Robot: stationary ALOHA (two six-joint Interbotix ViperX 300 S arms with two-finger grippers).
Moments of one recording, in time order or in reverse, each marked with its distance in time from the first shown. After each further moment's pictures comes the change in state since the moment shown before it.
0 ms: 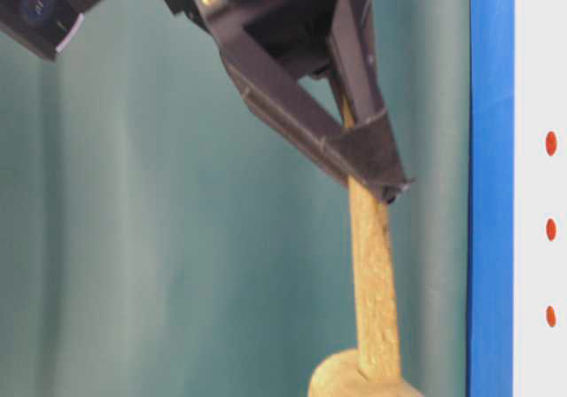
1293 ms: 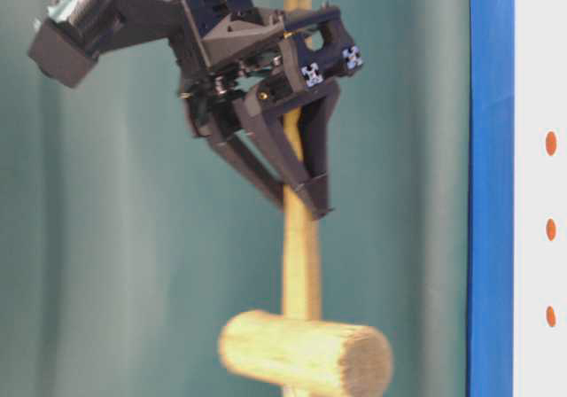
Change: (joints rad) left arm 0.000 0.000 0.000 0.000 0.000 -0.063; right arm -0.310 -0.014 -0.005 -0.152 -0.095 -0.591
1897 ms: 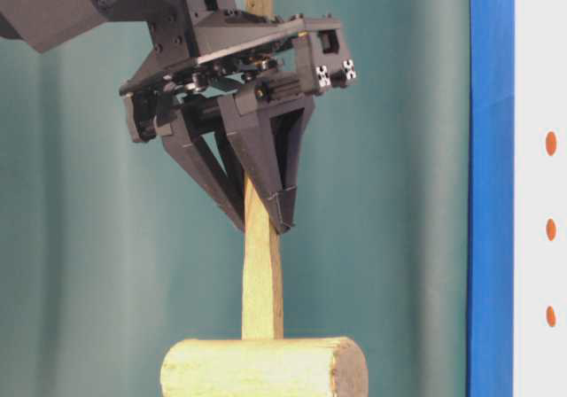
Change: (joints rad) left arm 0.000 -0.002 0.000 0.000 0.000 -0.014; right arm 0.046 -0.002 0.000 0.025 -0.086 -0.316
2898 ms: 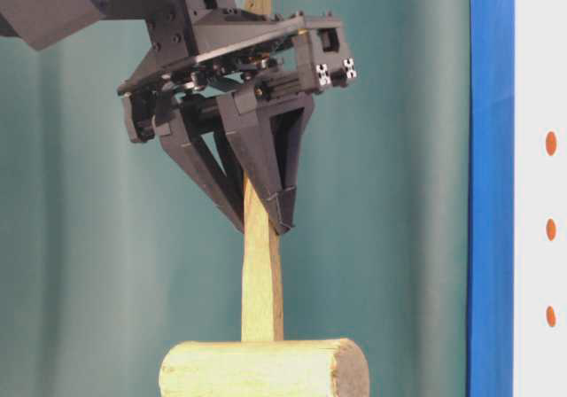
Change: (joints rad) left arm 0.123 0.186 -0.069 -0.002 -0.135 -0.242; right arm 0.005 0.000 0.000 0.000 0.000 -0.003
